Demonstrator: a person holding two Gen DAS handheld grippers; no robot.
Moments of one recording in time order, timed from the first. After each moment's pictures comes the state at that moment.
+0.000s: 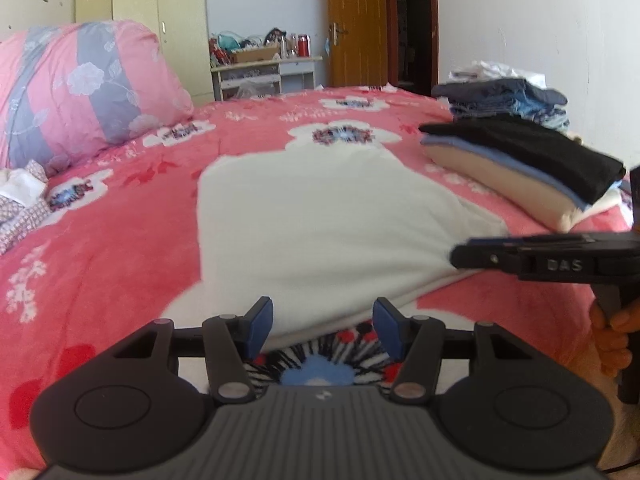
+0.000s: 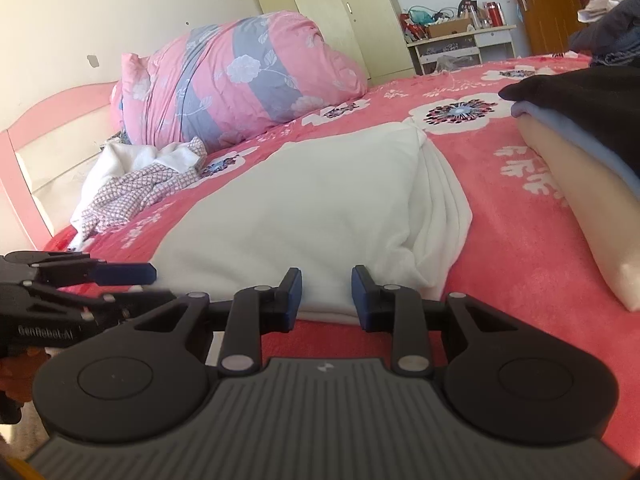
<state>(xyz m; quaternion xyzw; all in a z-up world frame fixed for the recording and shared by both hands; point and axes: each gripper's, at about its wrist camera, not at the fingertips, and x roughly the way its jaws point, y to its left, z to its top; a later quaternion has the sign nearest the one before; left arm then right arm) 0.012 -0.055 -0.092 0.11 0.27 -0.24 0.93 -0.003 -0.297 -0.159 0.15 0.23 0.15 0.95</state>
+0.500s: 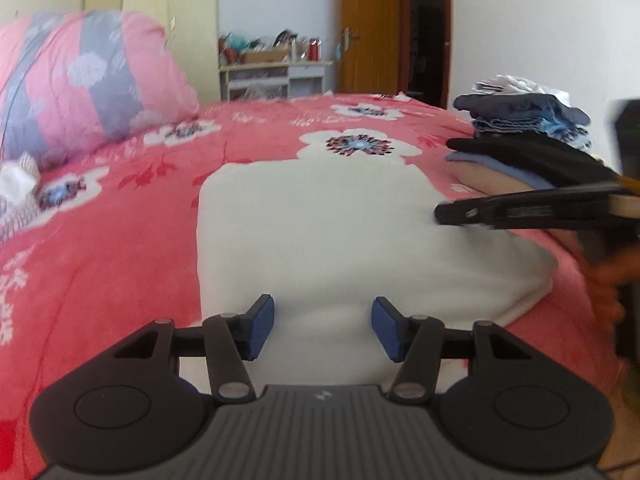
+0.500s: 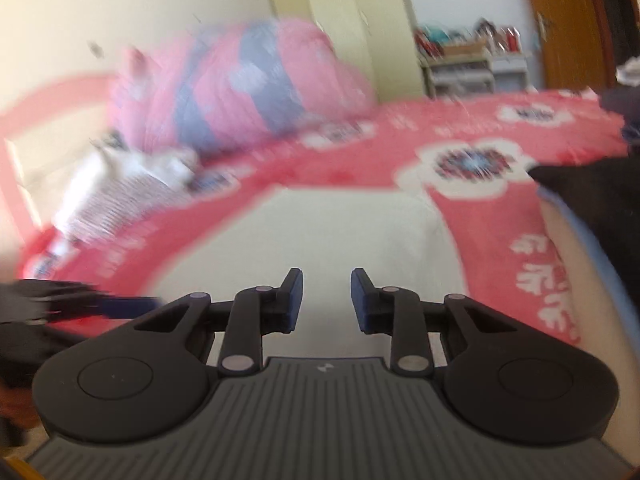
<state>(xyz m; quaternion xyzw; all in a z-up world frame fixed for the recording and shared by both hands) 0.062 -0.066 -0.106 0.10 0.27 -0.24 0.93 0.082 -0.298 -0.128 0.08 0.24 0.11 0.96</state>
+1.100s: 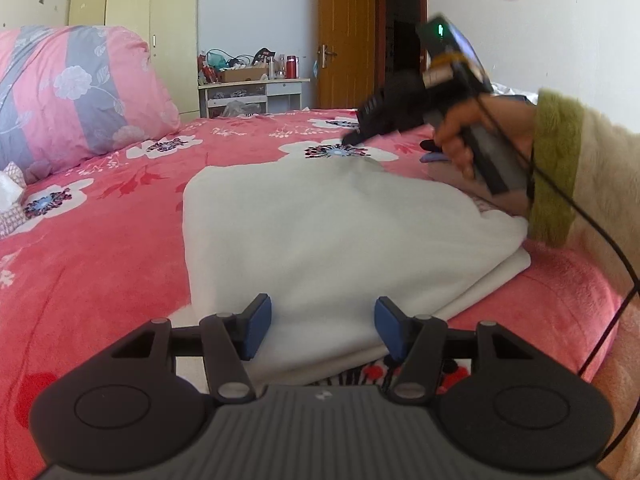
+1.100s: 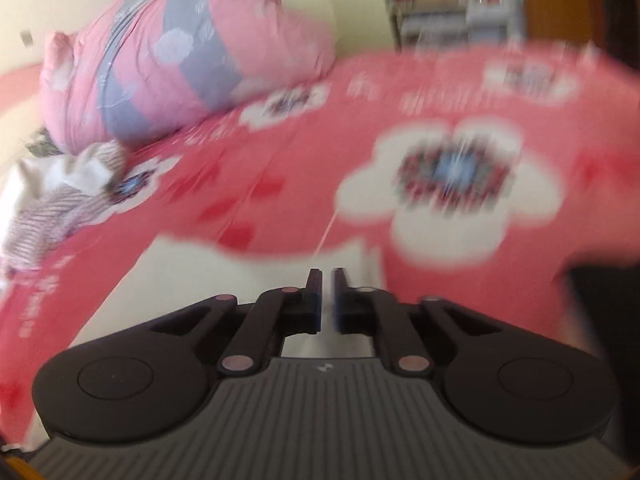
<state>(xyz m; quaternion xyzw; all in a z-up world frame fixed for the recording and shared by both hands) 0.044 -0.050 -0.123 0.08 0.25 -0.27 0.93 0.245 -0.323 -0.095 0.08 0.29 0.10 0.95</state>
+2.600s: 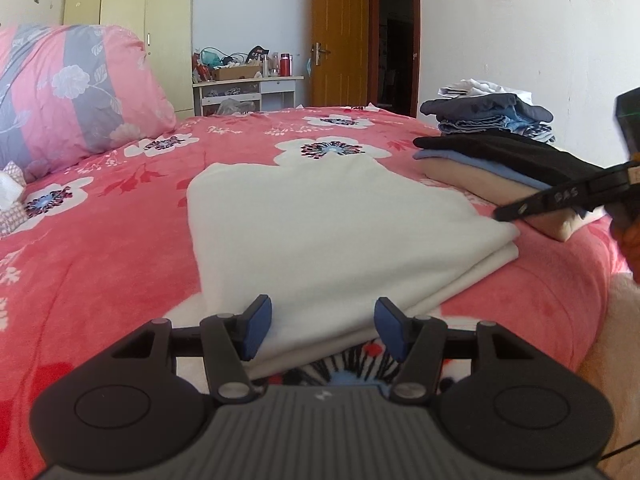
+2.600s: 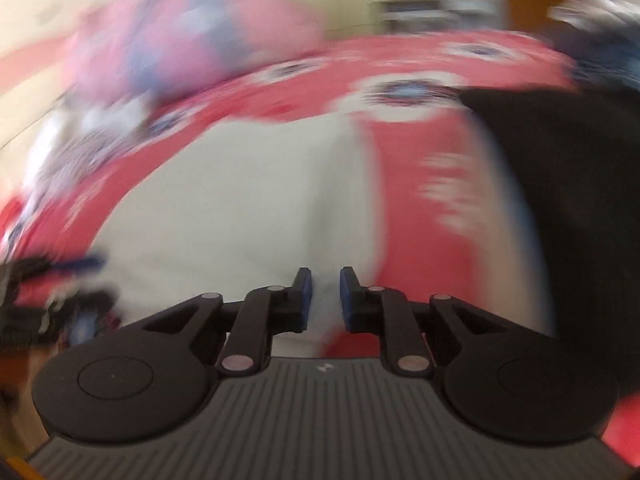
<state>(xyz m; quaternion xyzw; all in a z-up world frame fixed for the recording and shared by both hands) 0.032 -0.037 -0.117 0.08 0.25 -0.28 0.92 0.034 -0.336 -0.118 0.07 0.31 0.04 0.95</state>
